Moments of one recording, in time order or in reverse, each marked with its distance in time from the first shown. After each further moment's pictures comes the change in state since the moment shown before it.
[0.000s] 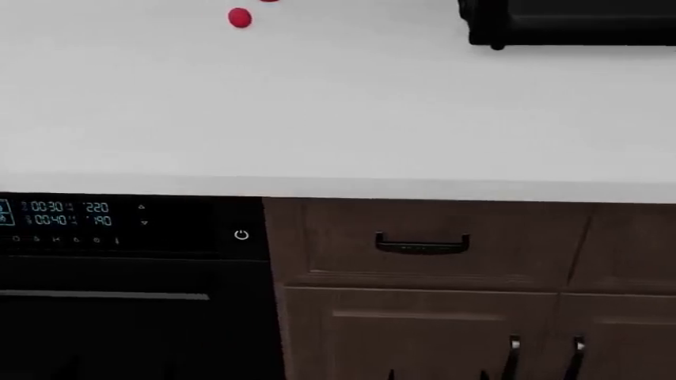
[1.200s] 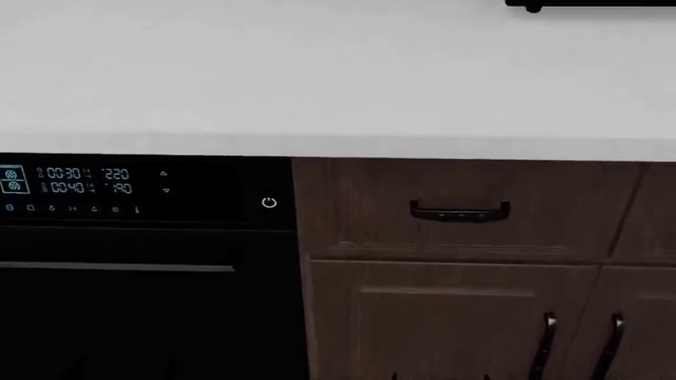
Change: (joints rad) left arm -0.014 -0.026 0.030 0.012 -0.094 -0.042 -0.028; right arm -0.017 0.053 -0.049 -0.023 0.075 -0.016 0.055
